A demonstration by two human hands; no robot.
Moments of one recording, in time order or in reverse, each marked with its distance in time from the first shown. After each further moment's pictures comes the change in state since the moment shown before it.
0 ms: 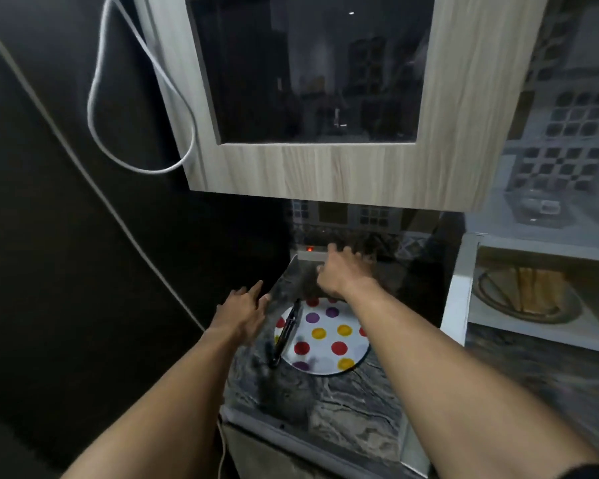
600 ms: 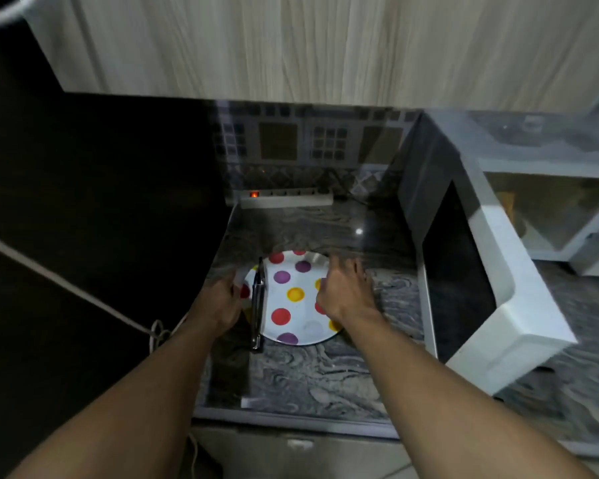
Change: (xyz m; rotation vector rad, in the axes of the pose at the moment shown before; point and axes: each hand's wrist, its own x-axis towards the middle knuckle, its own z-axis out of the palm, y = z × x) left_hand 0.111 -0.061 0.097 -0.165 -0.074 0.235; right_hand 0.021 0.030 0.161 0.040 0.088 0.380
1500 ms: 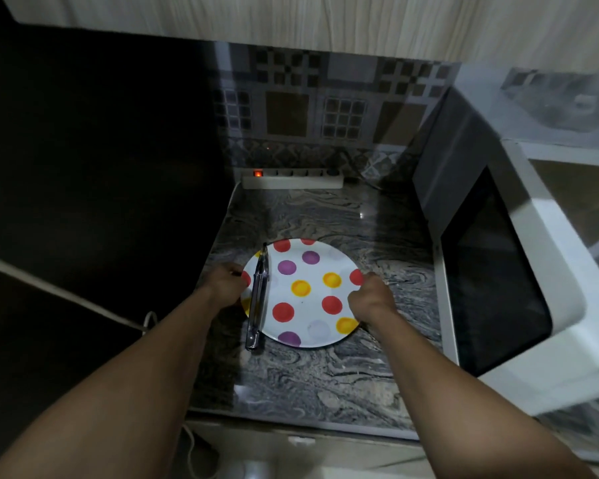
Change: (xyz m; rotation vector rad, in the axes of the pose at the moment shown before) left_hand 0.059 -0.027 0.039 -0.676 -0.090 -0.442; right_hand 0.038 0.045 0.044 0.407 -0.125 0.405
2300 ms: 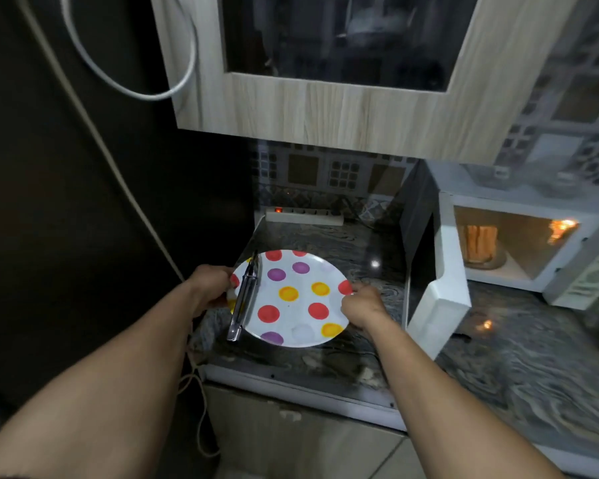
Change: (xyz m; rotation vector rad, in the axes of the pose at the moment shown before) left_hand -0.196 0.041 -0.071 -0.100 -0.006 0.020; right_hand -0.149 0.006 -0.081 0.314 -0.103 -0.166
